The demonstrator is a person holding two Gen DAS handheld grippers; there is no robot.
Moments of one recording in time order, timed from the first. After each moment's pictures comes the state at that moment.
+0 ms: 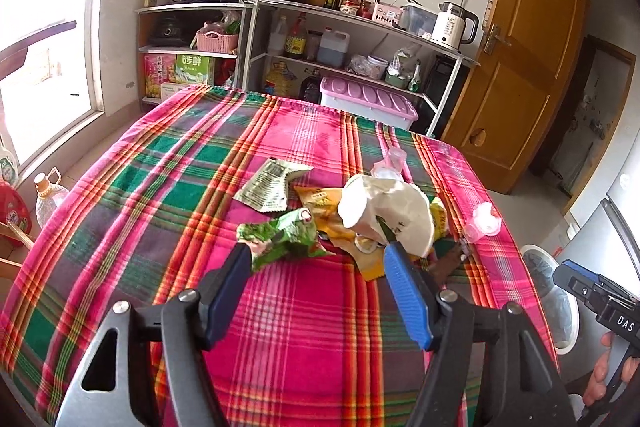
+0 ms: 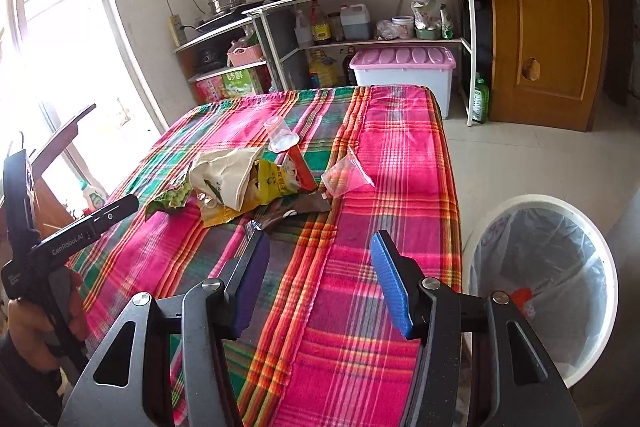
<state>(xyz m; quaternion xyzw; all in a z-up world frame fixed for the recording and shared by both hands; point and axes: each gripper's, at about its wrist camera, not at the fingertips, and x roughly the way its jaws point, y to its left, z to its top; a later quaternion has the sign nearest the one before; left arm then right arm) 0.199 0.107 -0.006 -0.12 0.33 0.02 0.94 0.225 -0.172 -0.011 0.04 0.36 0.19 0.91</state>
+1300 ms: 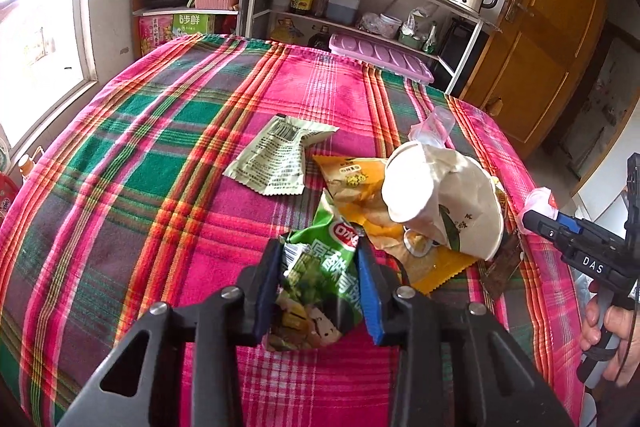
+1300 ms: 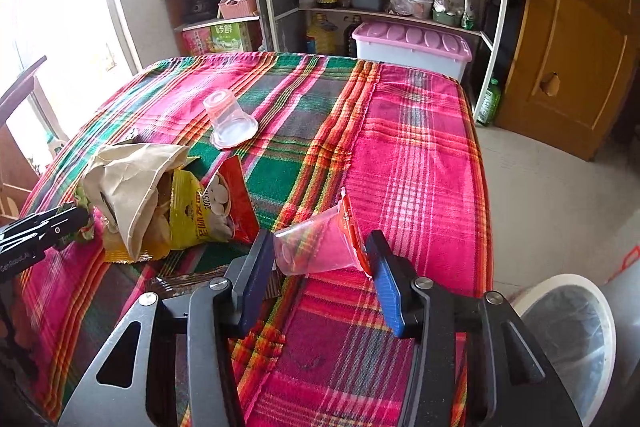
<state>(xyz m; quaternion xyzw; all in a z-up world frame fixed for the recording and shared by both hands) 0.255 0.116 -0.056 -0.13 0.40 0.01 0.91 0.341 -0.139 -0.062 -0.05 0.41 0.18 0.89</state>
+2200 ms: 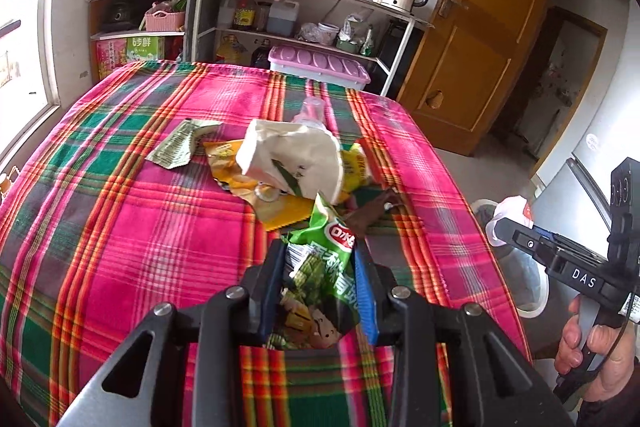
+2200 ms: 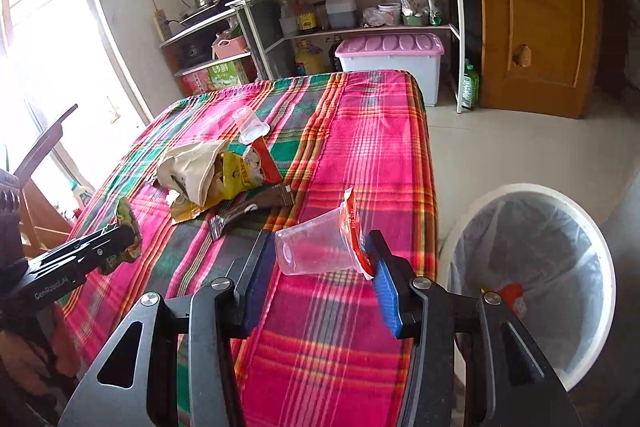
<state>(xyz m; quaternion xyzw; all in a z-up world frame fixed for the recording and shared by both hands) 0.186 0.034 -0.014 -0.11 0.37 -0.08 0.92 0.224 -0.202 -0.024 0.05 0.39 0.17 0.91</state>
